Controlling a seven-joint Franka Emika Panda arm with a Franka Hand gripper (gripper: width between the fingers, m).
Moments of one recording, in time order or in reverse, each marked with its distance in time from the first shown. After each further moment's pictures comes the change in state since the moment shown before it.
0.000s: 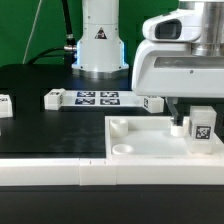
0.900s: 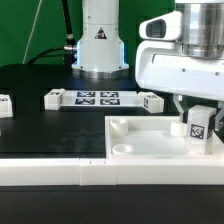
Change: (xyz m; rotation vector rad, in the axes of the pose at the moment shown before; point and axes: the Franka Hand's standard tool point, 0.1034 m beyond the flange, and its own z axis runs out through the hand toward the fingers) arm -0.002 -0.002 0.000 0.024 -0.020 0.703
